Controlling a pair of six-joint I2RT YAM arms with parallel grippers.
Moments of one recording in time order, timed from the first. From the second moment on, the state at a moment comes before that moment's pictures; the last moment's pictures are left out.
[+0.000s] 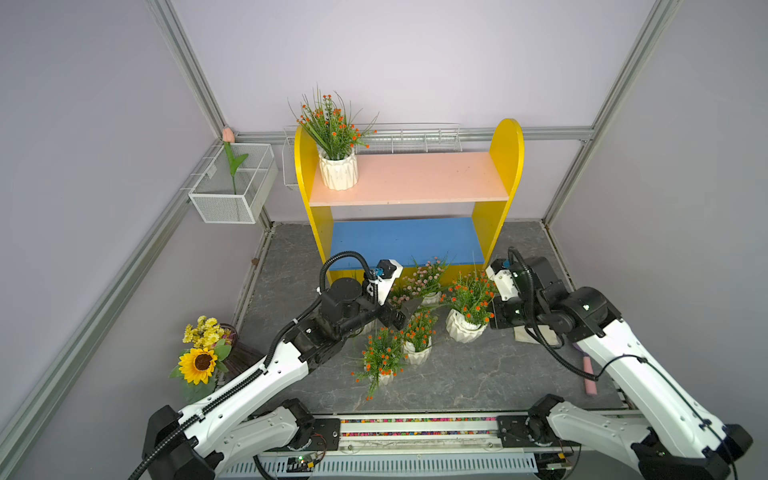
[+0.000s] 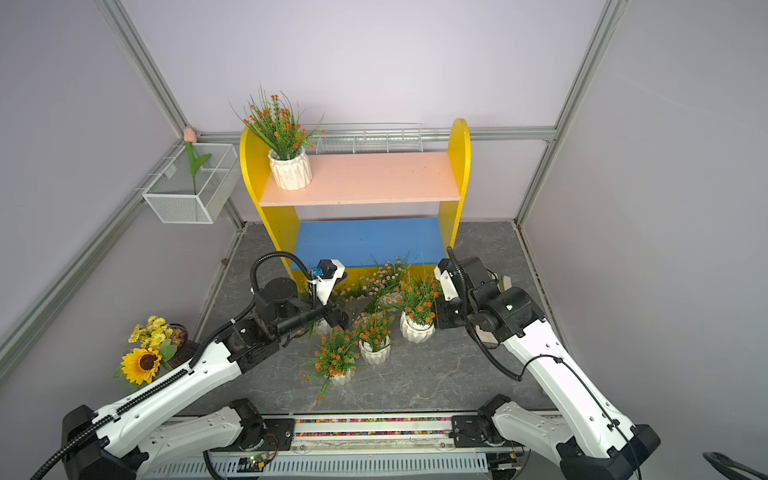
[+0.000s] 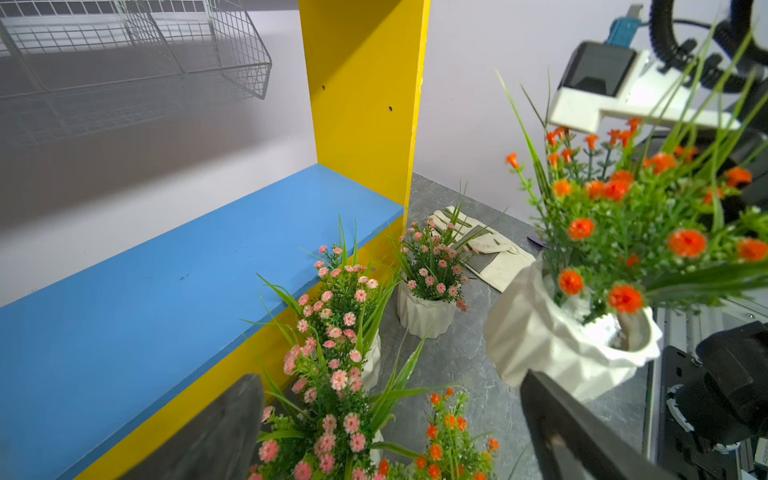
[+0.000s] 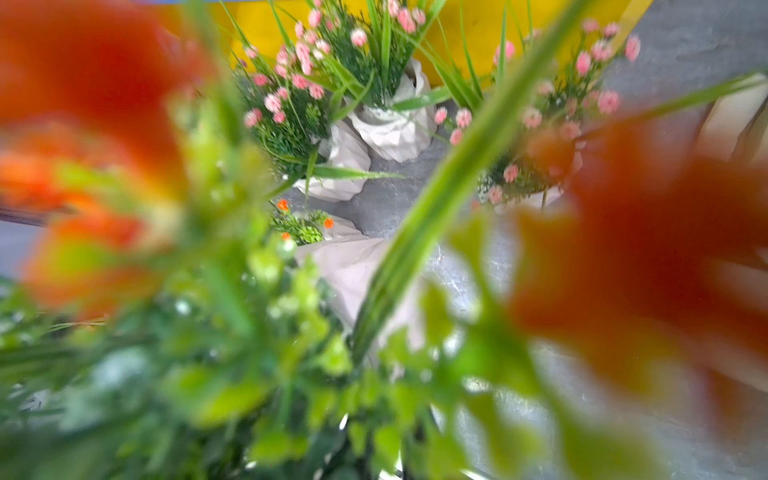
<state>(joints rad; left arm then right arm) -0.82 1.02 0.82 -0.01 0.14 -0.01 0.54 1.08 1.27 -1.15 -0.13 0.36</state>
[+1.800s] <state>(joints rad) -1.07 1.39 0.96 0.26 0.09 0.13 0.47 1.23 1.53 -1.19 -0.25 0.26</state>
